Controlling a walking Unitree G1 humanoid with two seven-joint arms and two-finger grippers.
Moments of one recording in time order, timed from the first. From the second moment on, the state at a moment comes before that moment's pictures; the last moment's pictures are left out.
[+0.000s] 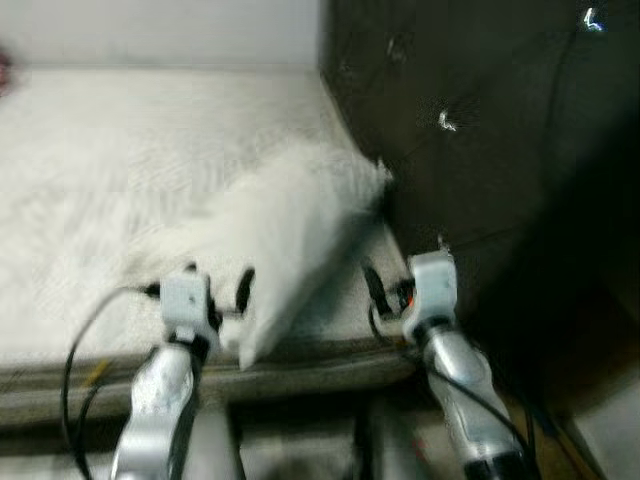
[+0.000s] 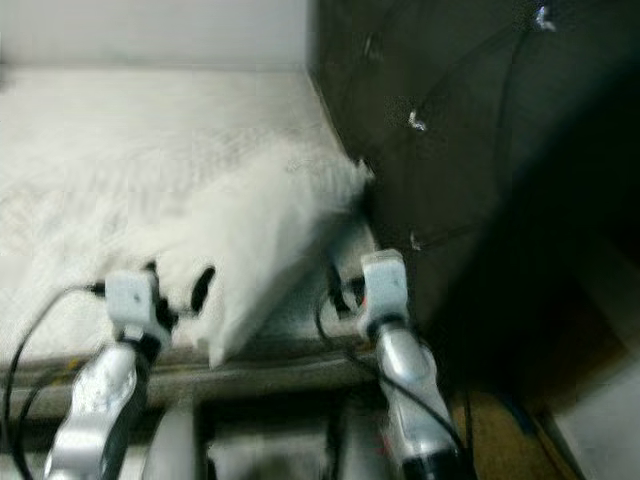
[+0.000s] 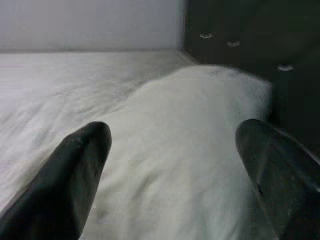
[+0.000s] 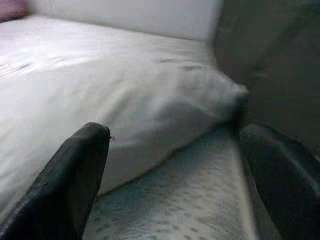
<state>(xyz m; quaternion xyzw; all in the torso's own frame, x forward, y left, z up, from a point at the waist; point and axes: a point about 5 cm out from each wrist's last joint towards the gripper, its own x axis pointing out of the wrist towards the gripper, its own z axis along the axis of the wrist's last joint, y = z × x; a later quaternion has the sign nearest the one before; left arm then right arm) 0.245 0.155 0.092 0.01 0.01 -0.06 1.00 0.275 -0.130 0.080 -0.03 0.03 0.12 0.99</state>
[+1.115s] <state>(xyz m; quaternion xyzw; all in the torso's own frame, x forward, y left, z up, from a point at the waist) 0.244 0.161 0.081 0.01 0.04 -0.05 1.00 0.274 -0.121 0.081 -0.04 0.02 0.16 0.99</state>
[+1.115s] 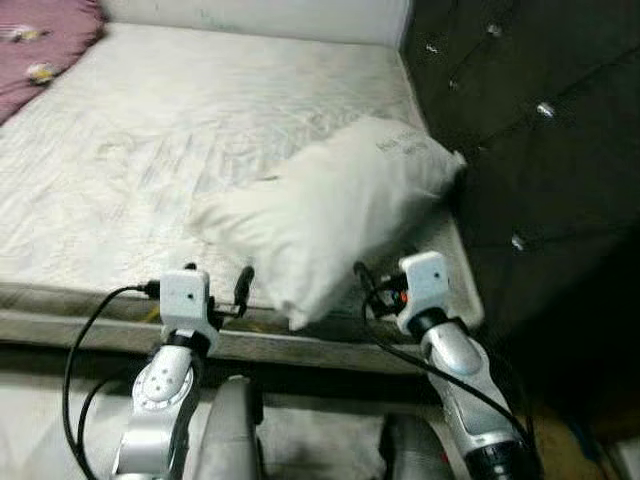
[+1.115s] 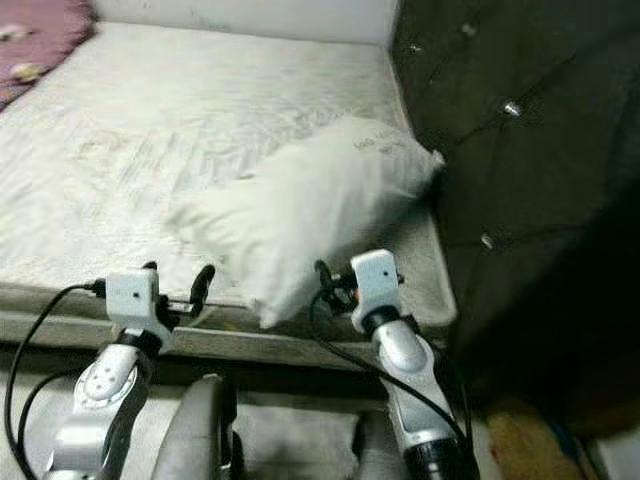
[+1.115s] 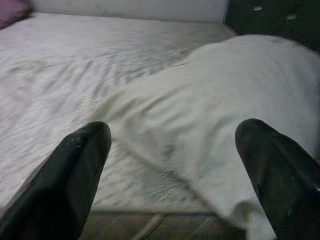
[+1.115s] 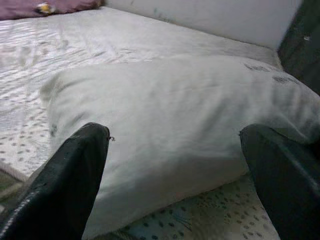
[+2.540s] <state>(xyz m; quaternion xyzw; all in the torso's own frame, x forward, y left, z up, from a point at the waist) 0.248 0.163 0.084 0.01 0.03 -0.06 1.00 0.278 -0.123 0.080 -0.02 0.03 0.12 0.99</state>
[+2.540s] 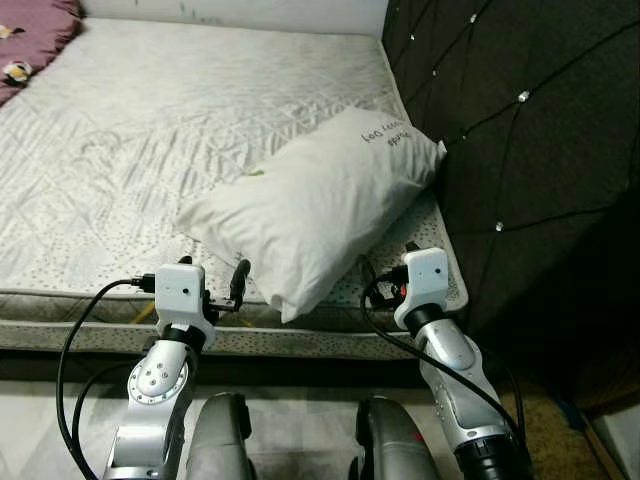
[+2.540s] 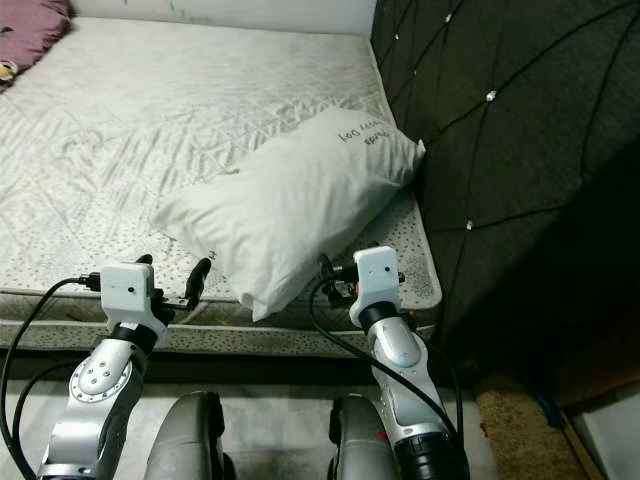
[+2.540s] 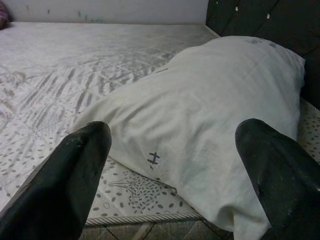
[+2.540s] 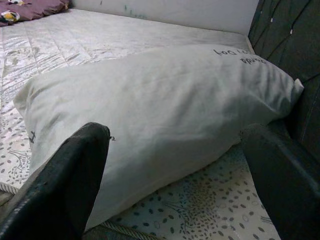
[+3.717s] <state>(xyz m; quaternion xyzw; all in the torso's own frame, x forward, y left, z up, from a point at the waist) 0.249 0.161 0.087 0.01 0.02 -0.06 1.00 0.281 -0.119 0.082 -0.02 0.02 0.13 0.99</state>
